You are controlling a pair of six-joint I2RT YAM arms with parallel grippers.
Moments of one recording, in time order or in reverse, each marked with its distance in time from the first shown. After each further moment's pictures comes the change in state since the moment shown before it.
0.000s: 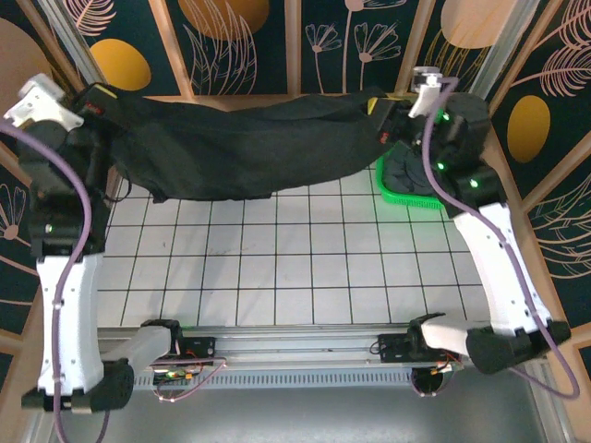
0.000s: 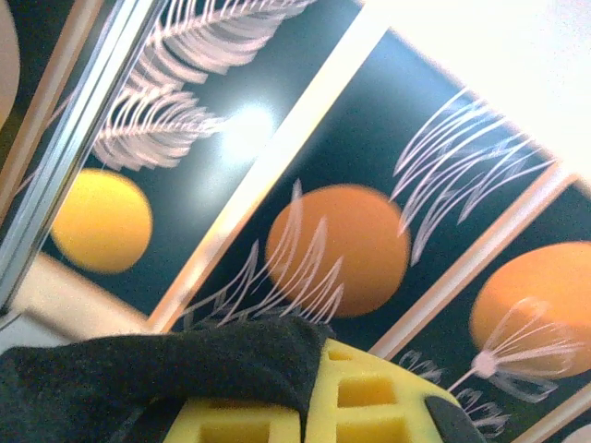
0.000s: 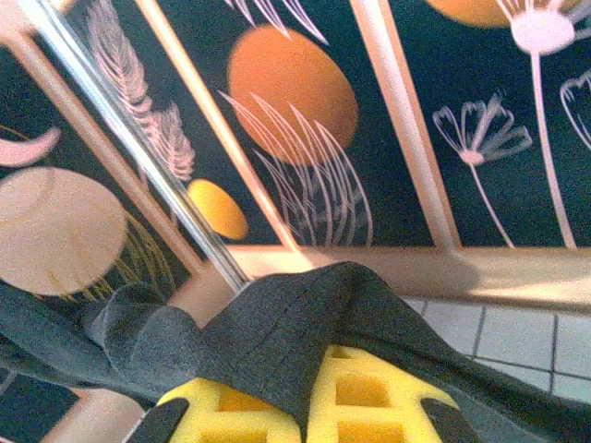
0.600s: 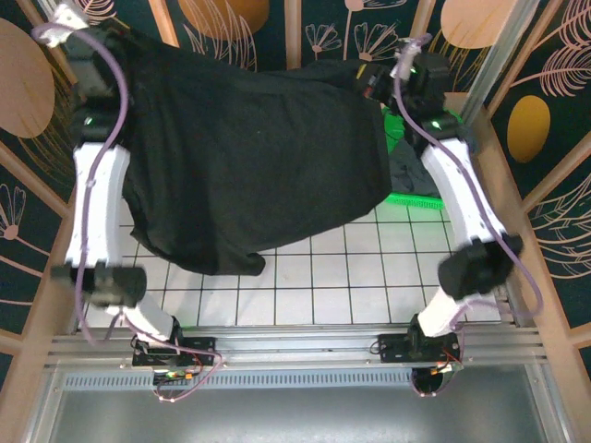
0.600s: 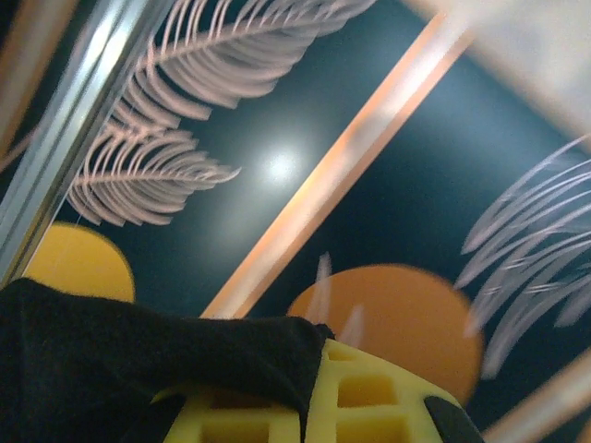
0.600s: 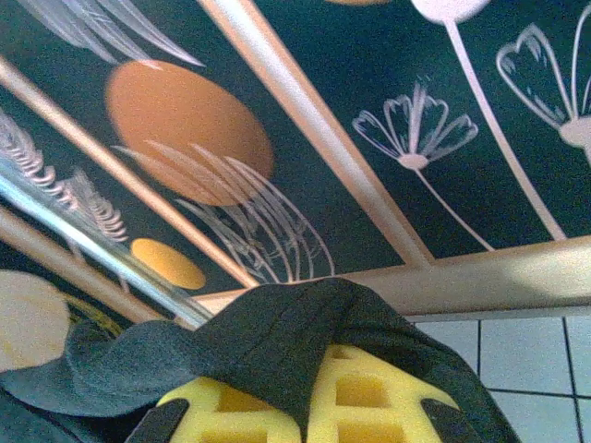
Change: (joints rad) left arm 0.006 0.706 0.536 0.069 -0.140 -0.007; right arm -0.071 0.572 0.356 0.054 0.026 0.187
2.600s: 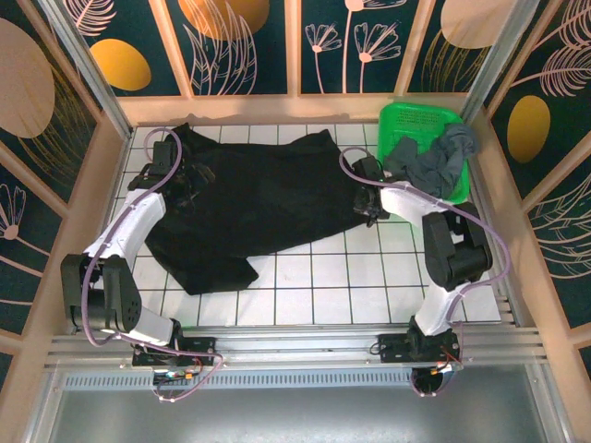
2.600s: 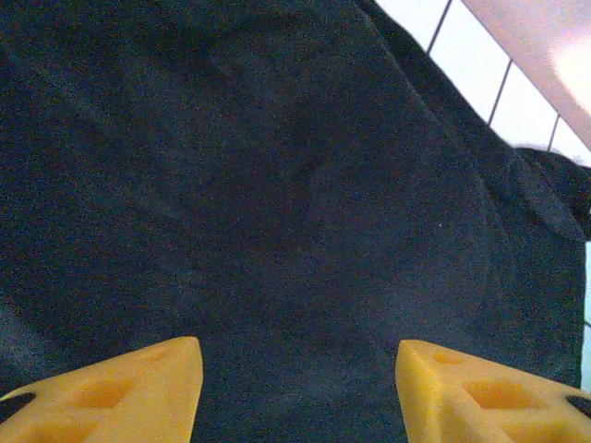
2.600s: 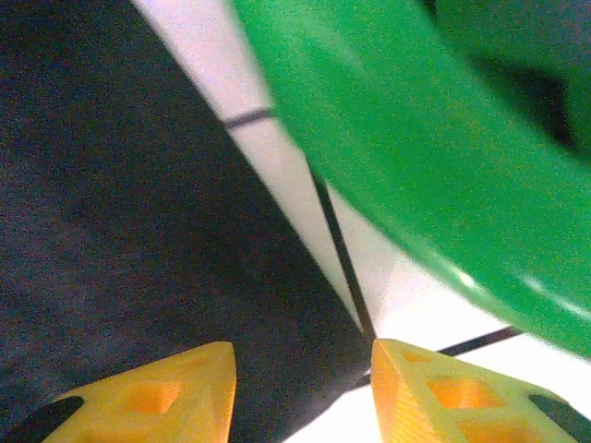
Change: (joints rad) left arm -0.072 -0.251 -0.982 -0.174 0.363 -0.104; right arm 0.141 0.004 -0.727 -0.241 0.590 -0.029
